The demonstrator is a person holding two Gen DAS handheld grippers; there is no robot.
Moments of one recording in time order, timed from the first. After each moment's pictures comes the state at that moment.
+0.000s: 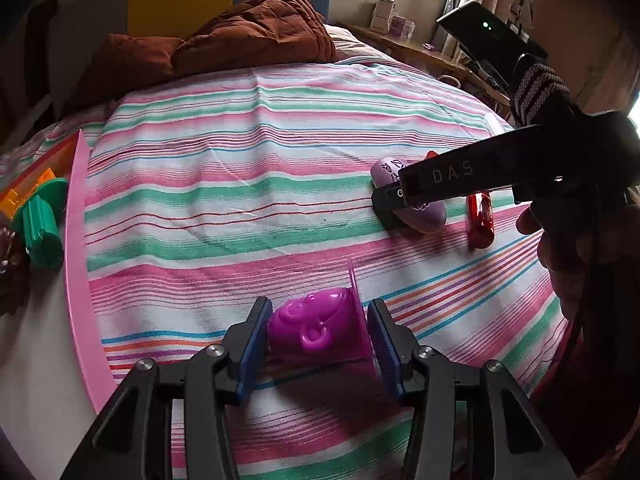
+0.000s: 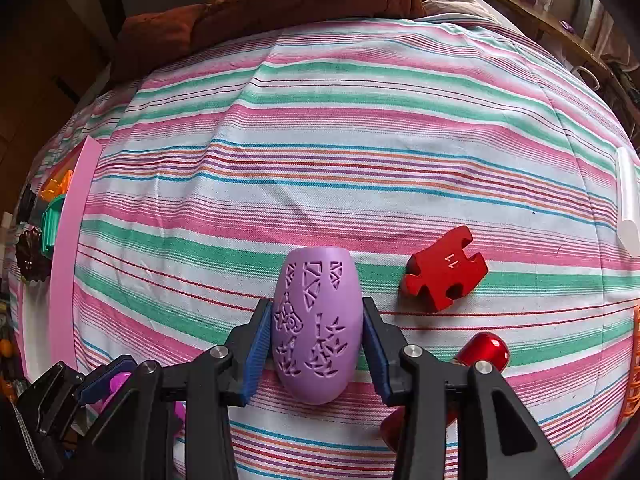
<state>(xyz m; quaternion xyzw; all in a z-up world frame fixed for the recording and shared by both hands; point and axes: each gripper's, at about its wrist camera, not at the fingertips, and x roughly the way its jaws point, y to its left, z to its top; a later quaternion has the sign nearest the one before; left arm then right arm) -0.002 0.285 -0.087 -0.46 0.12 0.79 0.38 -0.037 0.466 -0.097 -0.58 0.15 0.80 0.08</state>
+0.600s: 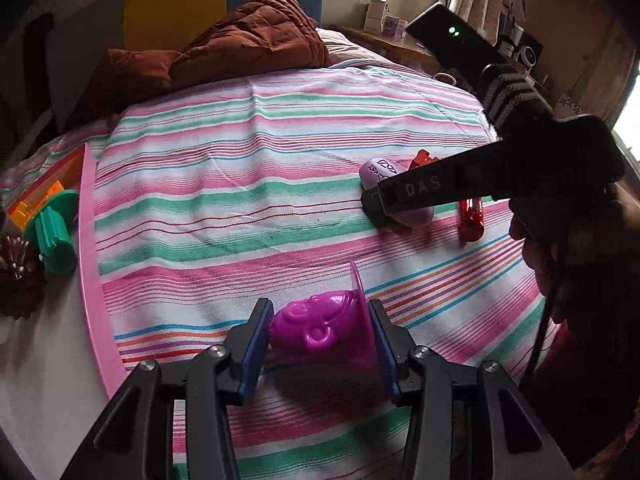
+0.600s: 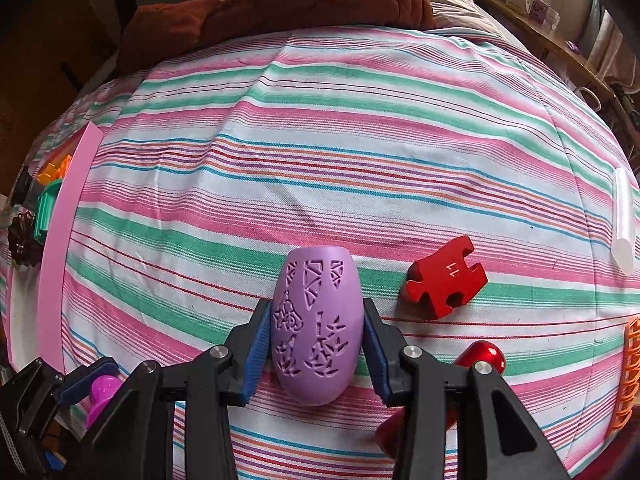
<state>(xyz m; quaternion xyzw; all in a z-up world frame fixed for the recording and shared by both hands) 0.009 0.281 -0.074 -0.45 0.14 0.80 0.38 -0.036 0.457 -0.096 -0.57 0.11 0.81 0.08</state>
